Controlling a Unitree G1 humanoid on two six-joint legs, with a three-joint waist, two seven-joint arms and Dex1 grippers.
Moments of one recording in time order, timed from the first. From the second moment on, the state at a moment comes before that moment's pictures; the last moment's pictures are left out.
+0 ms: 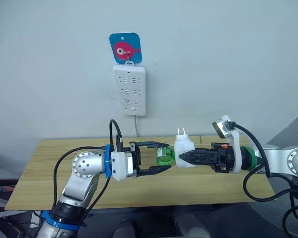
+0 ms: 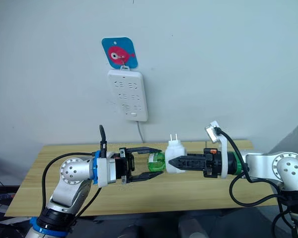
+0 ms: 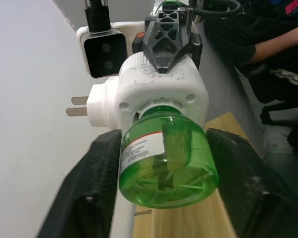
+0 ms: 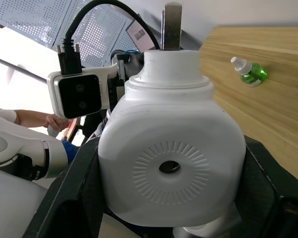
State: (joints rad) left arm -0.18 0.51 -0.17 -0.23 -0.34 -0.36 -1.15; right arm -0.35 -0.85 0.05 -0.30 1.85 1.15 0.28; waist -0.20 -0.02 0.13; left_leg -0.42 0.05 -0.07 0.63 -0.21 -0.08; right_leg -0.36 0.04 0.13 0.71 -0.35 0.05
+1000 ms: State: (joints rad) left arm -0.27 0.91 -0.08 -0.24 -0.89 0.89 -1.18; right arm -0.29 -0.87 0.07 -0.33 1.36 1.15 0.36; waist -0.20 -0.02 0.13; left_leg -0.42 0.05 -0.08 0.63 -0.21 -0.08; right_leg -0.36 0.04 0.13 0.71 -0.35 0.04
